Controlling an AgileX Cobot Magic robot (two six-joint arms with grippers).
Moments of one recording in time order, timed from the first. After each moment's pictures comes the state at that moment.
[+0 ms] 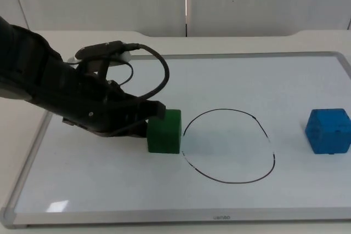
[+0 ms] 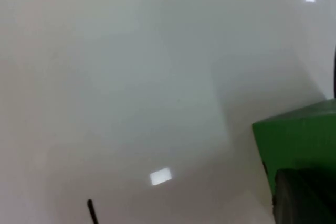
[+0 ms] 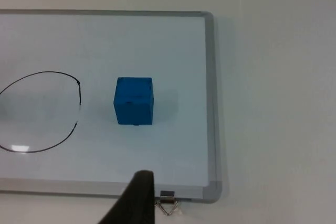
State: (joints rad) right arm 0.03 0.00 -0.52 -0.02 1.08 0.01; left arm -0.34 1.99 -0.87 -1.73 0.32 1.54
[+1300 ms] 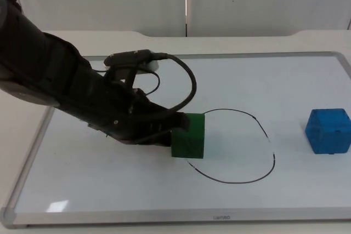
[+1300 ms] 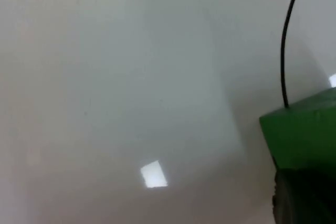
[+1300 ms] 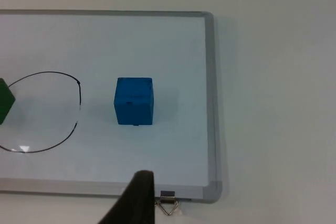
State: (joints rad) right arm 0.03 0.00 -0.52 -0.02 1.08 0.01; left arm -0.43 2.04 -0.91 -1.73 0.33 1.54
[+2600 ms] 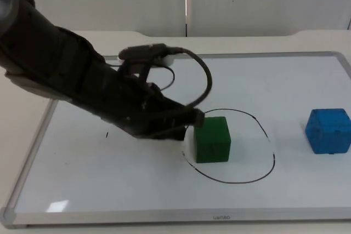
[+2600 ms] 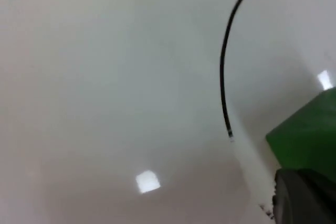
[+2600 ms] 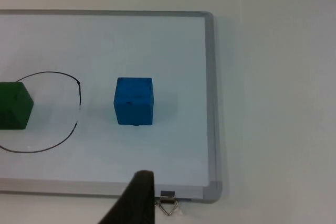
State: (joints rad) right arm 0.03 0.00 -0.52 -0.02 1.08 0.01; left arm -0.47 2.02 -0.94 -1.73 0.32 1.53
